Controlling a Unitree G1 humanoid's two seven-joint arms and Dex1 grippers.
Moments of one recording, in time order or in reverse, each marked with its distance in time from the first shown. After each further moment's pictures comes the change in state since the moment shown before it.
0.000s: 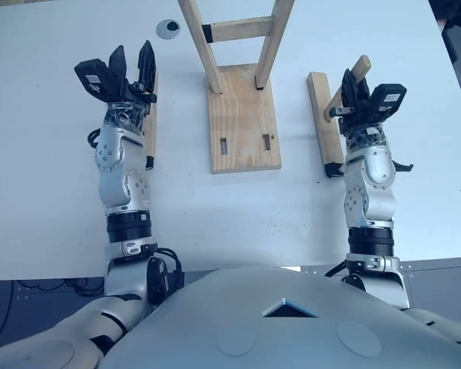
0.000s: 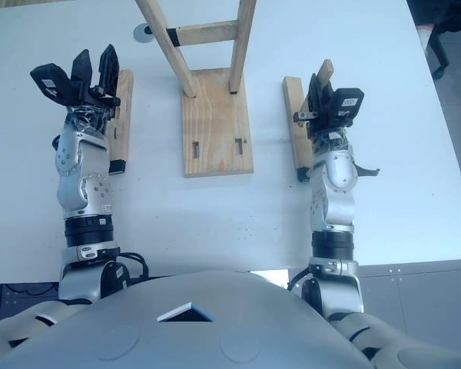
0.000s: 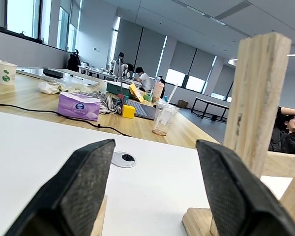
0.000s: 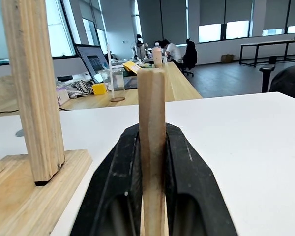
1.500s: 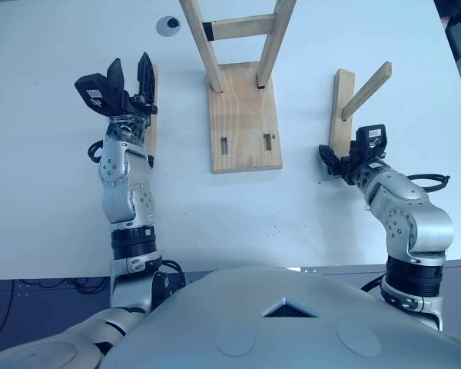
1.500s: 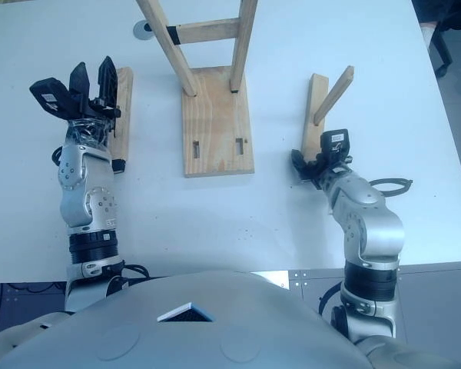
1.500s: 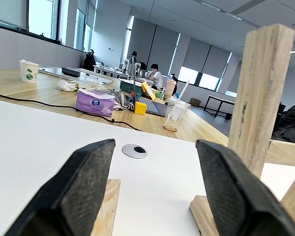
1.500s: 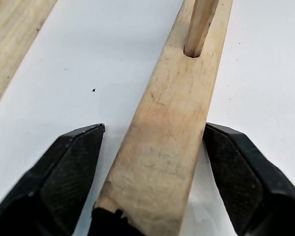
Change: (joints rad) left arm 0.106 -0.037 -0.023 -0.157 0.042 0.030 0.081; right arm 0.181 -0.208 0.032 -0.621 0.012 1.132 -0.026
